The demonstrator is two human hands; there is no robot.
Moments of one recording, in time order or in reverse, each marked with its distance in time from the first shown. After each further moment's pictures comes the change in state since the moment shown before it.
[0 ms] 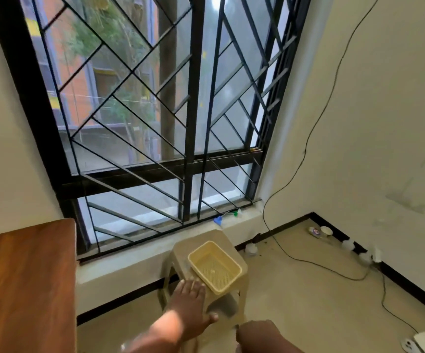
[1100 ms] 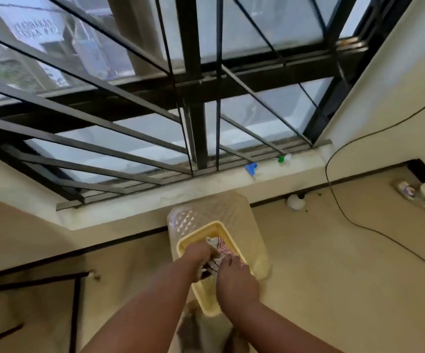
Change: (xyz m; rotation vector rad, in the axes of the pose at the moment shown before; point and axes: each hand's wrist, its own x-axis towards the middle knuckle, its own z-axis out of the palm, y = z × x) left_hand 0.353 -0.026 0.000 -1.685 -0.249 -1.000; right_hand 0.330 0.094 -0.056 0.098 -0.027 -0.007
